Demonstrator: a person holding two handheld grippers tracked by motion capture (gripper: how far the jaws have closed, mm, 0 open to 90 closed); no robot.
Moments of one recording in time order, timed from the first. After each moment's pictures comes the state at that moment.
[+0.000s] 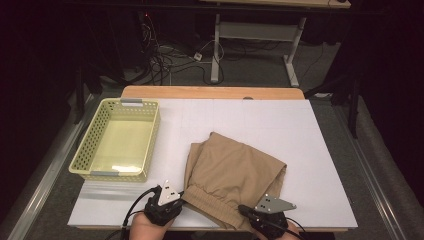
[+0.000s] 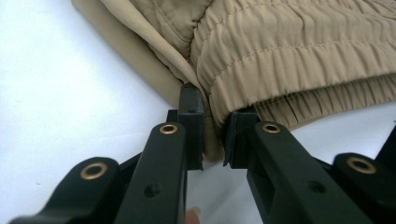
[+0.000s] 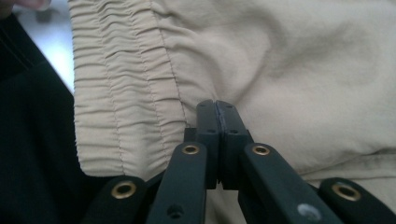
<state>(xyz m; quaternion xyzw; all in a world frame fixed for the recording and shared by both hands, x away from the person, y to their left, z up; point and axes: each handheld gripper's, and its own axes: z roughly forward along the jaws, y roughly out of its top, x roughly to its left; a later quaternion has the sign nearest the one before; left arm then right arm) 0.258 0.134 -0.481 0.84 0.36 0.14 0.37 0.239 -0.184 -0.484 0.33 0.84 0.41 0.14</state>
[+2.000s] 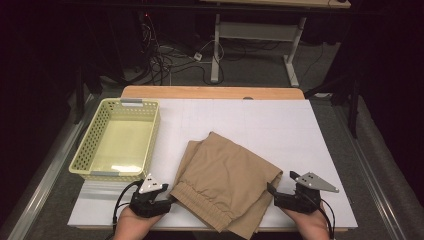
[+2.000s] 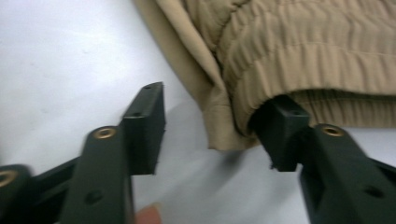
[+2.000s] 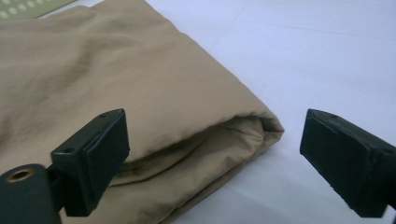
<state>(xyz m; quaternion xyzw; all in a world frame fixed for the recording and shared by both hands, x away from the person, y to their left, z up) 0.275 0.176 -0.486 0.83 0.41 0.09 0.38 0.290 -0.265 -0.466 0.46 0.73 0.44 0.24</state>
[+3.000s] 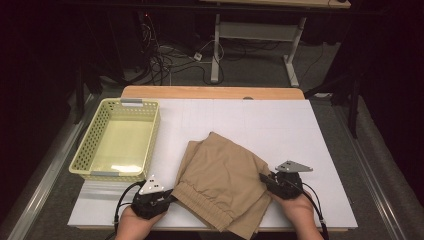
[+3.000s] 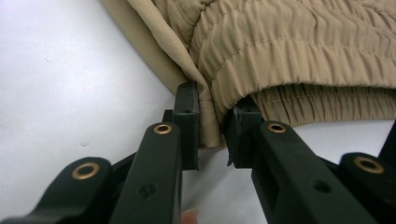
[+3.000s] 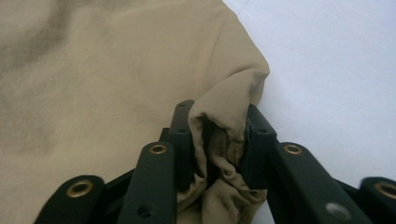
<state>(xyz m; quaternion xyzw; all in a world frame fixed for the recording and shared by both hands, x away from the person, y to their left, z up) 0.274 0.173 -0.488 0.83 0.38 0.08 0.39 0.331 -0.238 -0.480 0.45 0.79 0.38 0.18</state>
